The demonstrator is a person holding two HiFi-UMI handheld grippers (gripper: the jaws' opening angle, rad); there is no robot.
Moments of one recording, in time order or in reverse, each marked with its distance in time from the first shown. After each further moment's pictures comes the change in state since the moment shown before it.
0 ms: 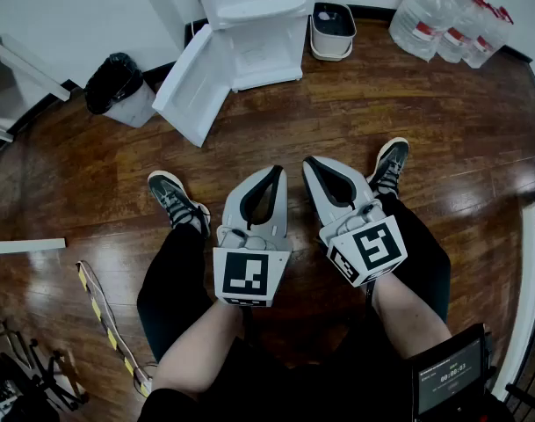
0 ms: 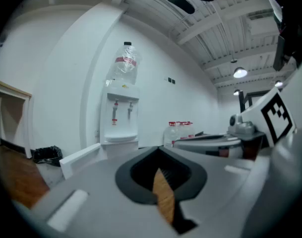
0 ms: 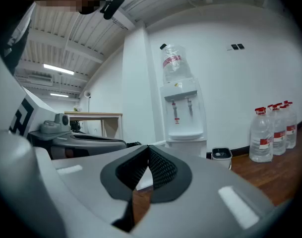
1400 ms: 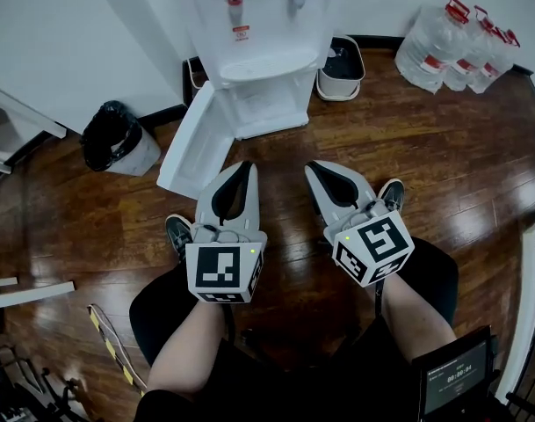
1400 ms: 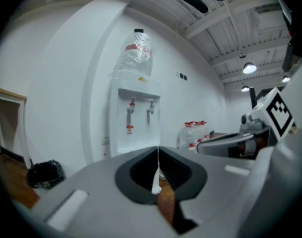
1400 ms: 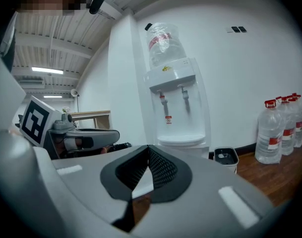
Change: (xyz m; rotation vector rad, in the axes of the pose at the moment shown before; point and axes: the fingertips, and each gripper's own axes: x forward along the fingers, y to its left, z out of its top) left arm 0.123 0.134 0.042 -0.019 0.027 0.063; right arm 0.133 -0.085 0.025 0.083 0.116 -0.007
